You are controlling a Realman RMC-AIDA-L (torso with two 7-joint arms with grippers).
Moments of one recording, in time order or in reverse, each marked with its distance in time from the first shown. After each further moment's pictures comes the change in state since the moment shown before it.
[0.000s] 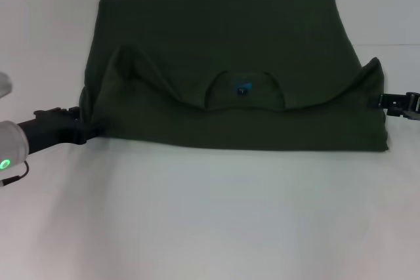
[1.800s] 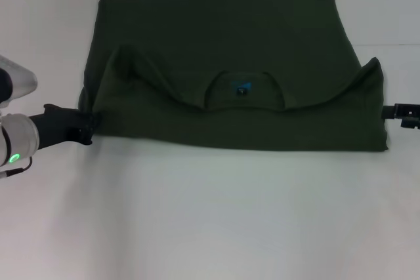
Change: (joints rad) left arm -0.023 0.003 0.088 0.022 0.076 -0.050 0.012; right arm -0.018 -0.032 0.042 0.001 -0.061 -0.068 0.037
